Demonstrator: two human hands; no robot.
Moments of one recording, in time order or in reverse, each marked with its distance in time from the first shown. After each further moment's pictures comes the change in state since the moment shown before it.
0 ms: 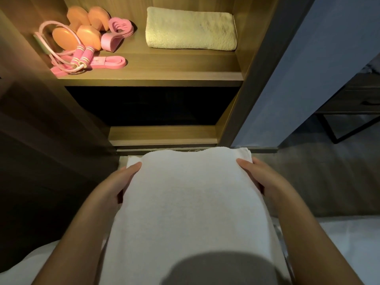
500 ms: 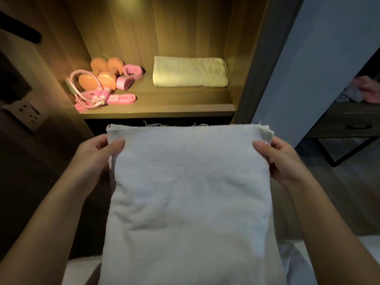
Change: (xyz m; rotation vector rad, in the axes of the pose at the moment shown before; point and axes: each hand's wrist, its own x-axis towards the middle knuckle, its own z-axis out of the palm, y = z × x) left_hand -0.130 0.079 -0.047 -0.134 0.064 0.777; right_hand -0.084 -0.068 -0.048 0.389 -0.011 -0.593
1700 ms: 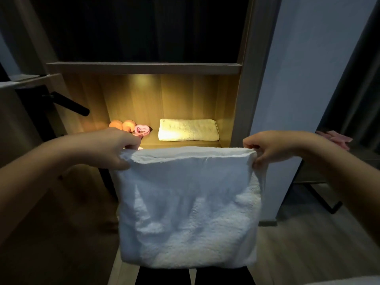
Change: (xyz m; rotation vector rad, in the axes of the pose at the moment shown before) left_hand -0.019 0.158 -0.028 1.491 -0.401 0.552; right_hand -0.037 -0.174 0.013 -1.594 -0.456 -0.290
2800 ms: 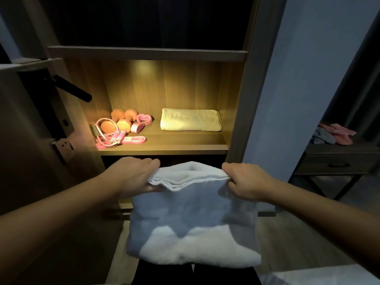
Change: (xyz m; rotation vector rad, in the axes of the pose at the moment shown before) left_hand 0.006 0.031 0.109 0.267 0.107 0.131; right_hand 0.026 -0.028 0.126 -0.141 0.267 -0.101
